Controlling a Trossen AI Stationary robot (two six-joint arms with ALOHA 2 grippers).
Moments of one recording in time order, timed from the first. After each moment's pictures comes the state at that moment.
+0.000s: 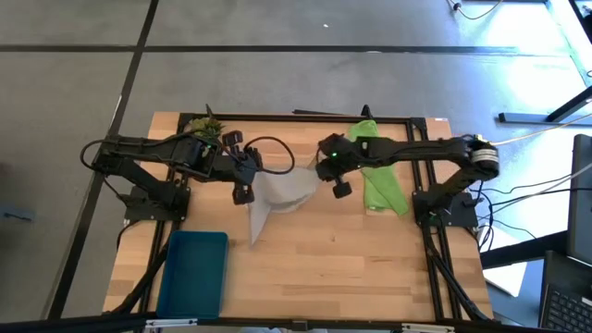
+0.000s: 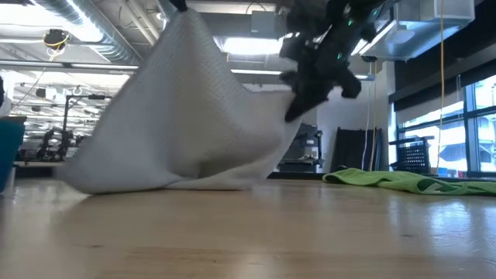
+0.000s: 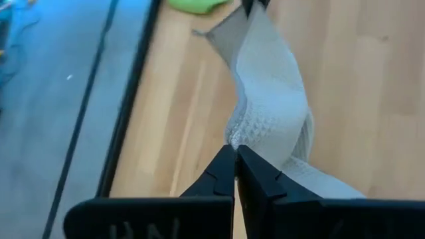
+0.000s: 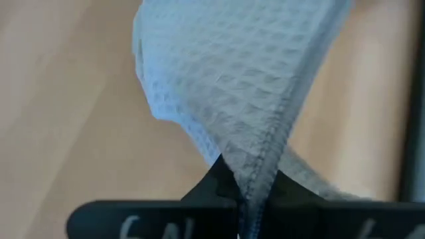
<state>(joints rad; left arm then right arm) -0.15 1.42 1.64 -1.28 -0.52 -0.22 -0.21 1.57 1.12 -0.48 -0.02 -0.63</state>
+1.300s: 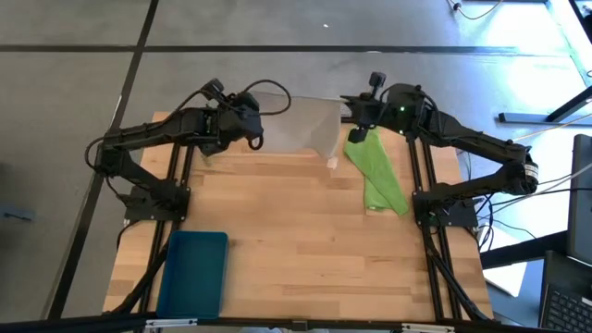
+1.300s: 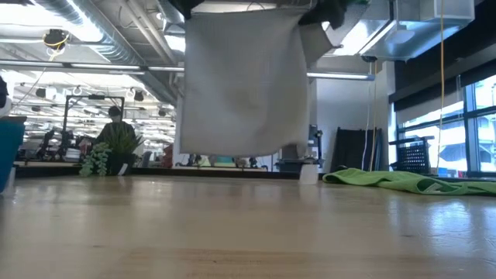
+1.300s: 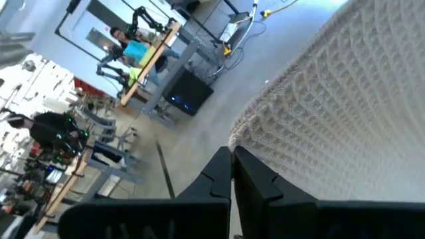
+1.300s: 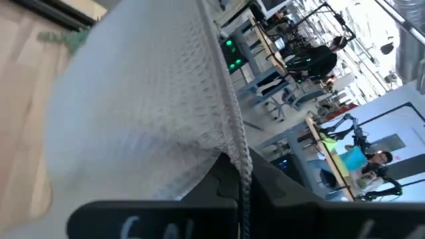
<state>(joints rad) 0.15 1.42 1.64 -1.04 -1.14 0.03 -0.37 1.21 1.26 -0.29 0.27 -0.79</state>
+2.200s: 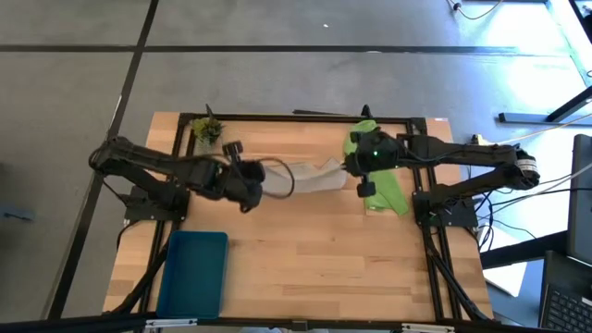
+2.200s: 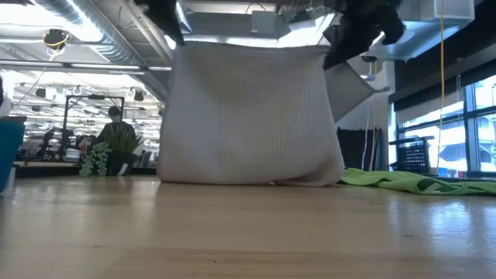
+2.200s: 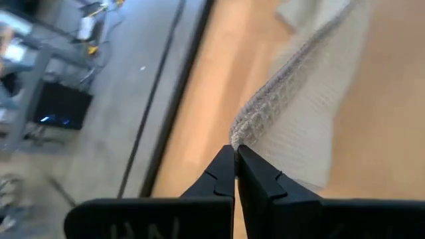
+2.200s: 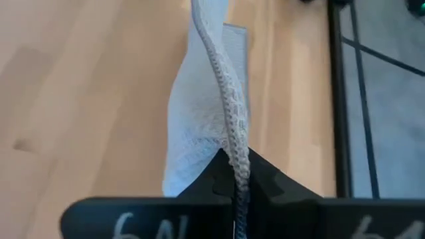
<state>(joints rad) -0.23 1.42 1.38 -1.17 -0.76 -0.29 -0.14 1.21 1.06 -0.63 0.05 -0.45</state>
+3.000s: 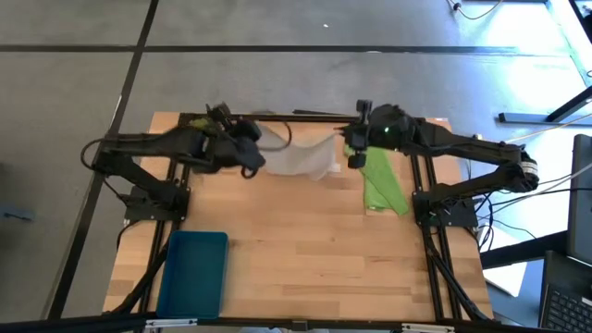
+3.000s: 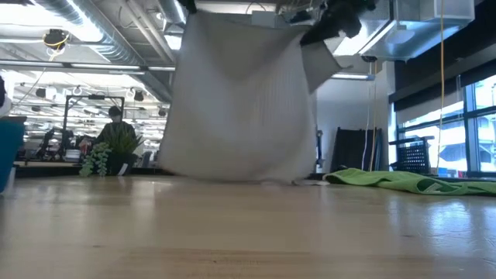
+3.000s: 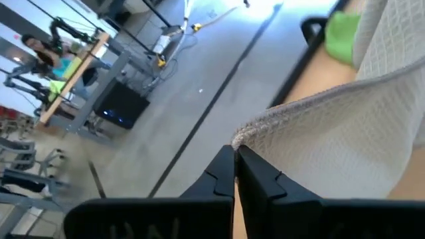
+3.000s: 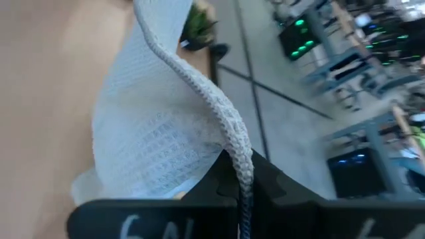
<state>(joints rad) -0.05 1.41 1.65 -1.16 -0.99 -0.18 -0.27 1.21 1.18 -0.42 0.22 -0.64</state>
